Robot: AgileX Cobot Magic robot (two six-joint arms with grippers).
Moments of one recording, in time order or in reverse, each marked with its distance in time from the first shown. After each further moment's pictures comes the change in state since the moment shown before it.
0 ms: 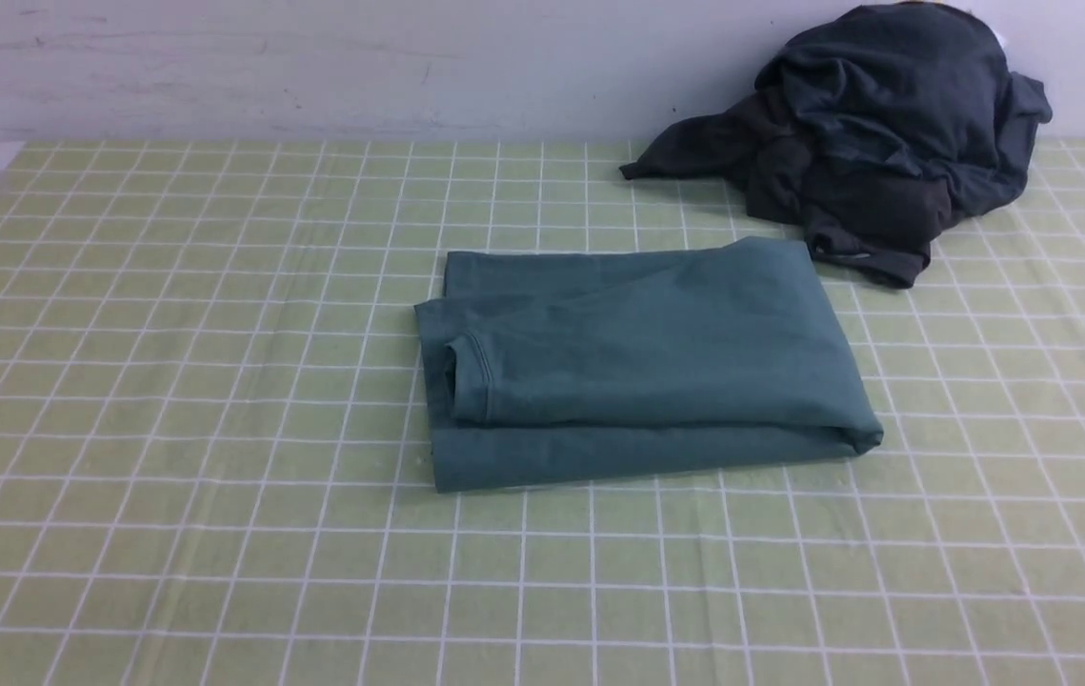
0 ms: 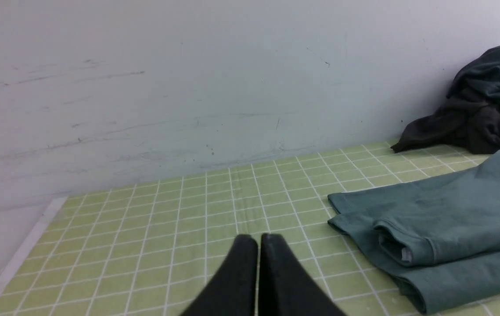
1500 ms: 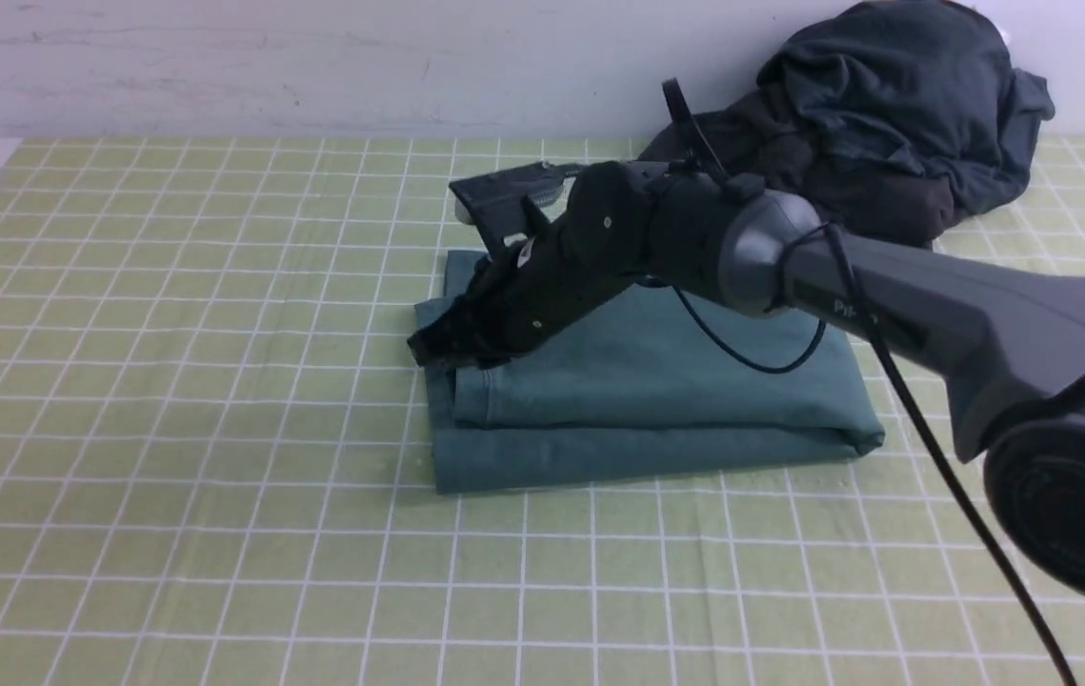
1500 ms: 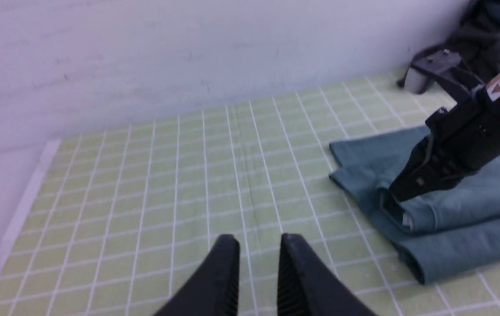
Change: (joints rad) right arm 0.006 2.309 -2.016 0.404 1.077 -0.317; left arm 0.020 0.275 -0.232 0.005 0.110 0.000
